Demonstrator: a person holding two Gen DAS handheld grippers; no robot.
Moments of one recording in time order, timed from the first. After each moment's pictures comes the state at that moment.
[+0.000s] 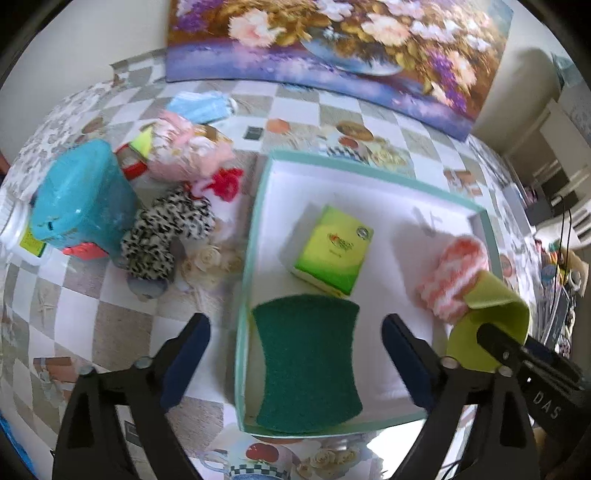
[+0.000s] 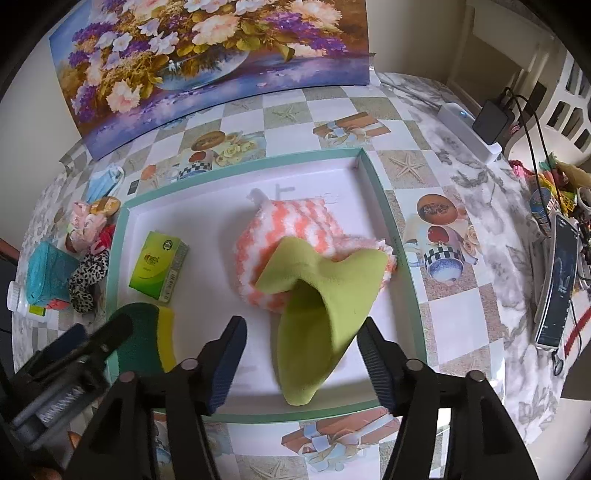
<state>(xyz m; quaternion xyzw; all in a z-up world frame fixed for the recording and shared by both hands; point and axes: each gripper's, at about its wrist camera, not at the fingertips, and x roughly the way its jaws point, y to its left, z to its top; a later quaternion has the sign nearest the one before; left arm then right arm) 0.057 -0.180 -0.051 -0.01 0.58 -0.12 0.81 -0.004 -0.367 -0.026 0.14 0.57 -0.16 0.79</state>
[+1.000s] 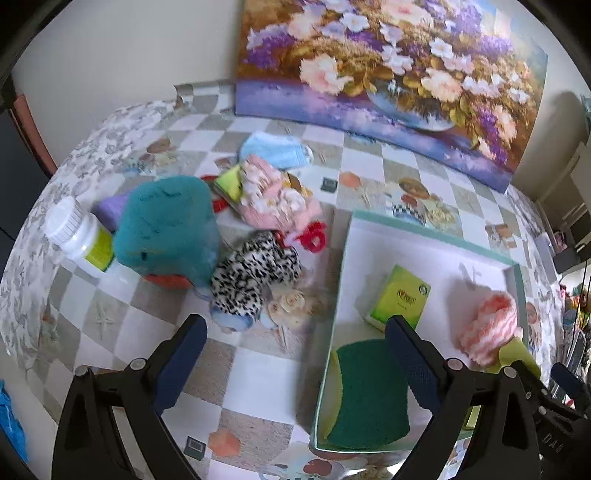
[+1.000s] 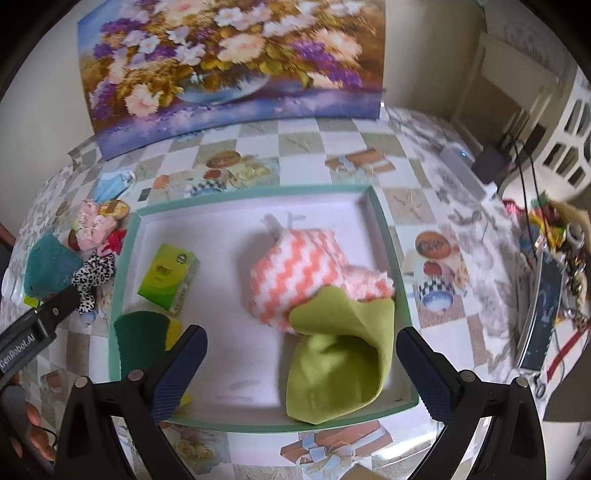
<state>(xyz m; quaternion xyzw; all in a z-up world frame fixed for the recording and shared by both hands) 0.067 -0.135 -0.020 -0.02 0.53 -0.03 0.85 0.001 -0.345 -0.006 0.08 0.54 -0.17 0.82</state>
